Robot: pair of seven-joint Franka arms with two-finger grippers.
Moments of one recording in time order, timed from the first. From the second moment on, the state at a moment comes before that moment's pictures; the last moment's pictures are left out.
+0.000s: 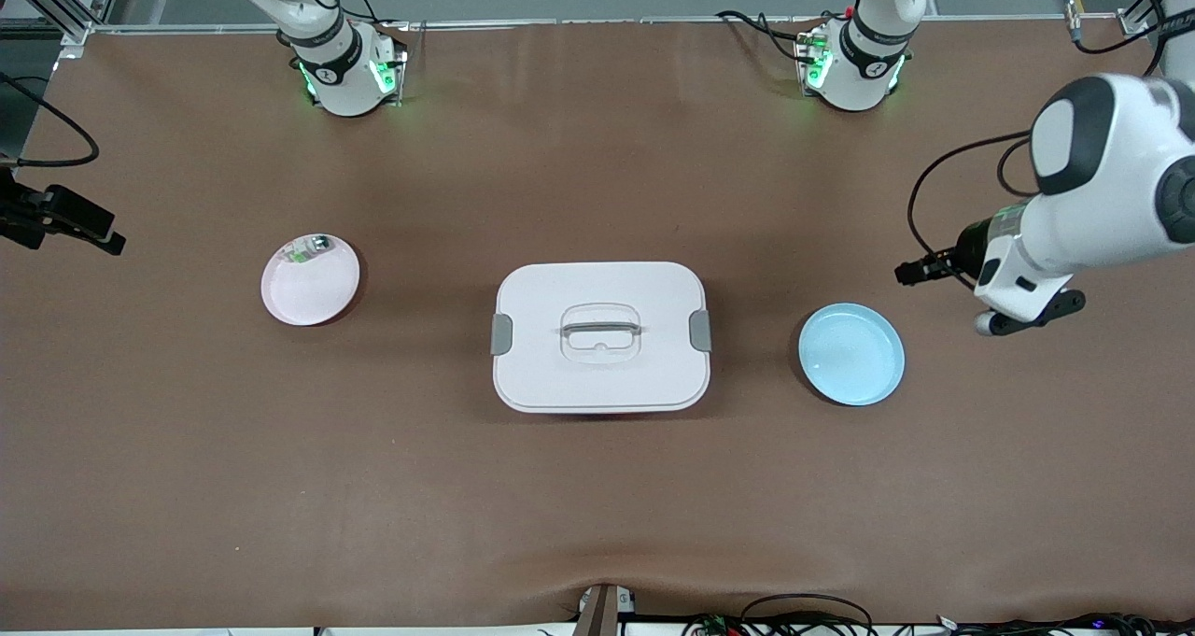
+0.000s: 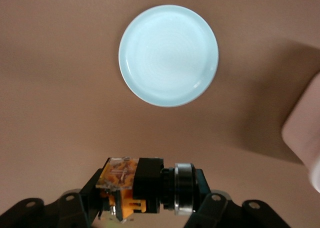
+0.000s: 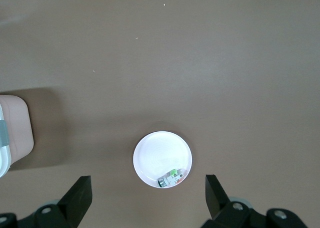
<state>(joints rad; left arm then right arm) 0.00 0.12 -0.10 -1.82 -0.16 1.73 -0.38 -0.10 0.06 0.04 -1.48 0.02 1.58 0.04</state>
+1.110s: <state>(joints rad) -0.01 0.07 -0.35 -1.55 -0.31 1.62 -0.77 -0.10 0.06 0.04 -1.43 0.02 1.61 0.04</state>
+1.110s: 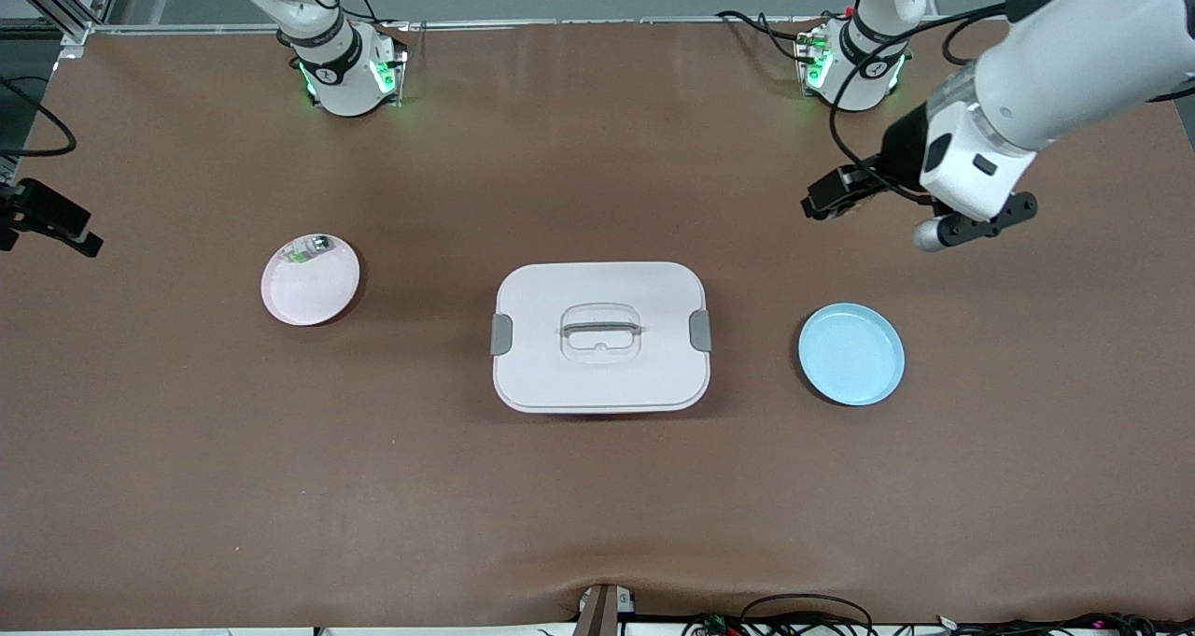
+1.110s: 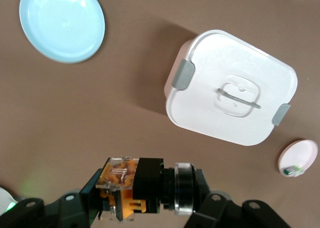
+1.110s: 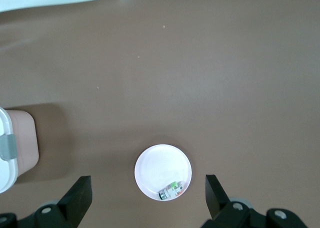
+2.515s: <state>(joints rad) -0.26 0.29 -0.55 -1.50 -0.58 2.26 -1.65 0.04 0.06 0.06 -1.48 0.32 1.55 0.15</state>
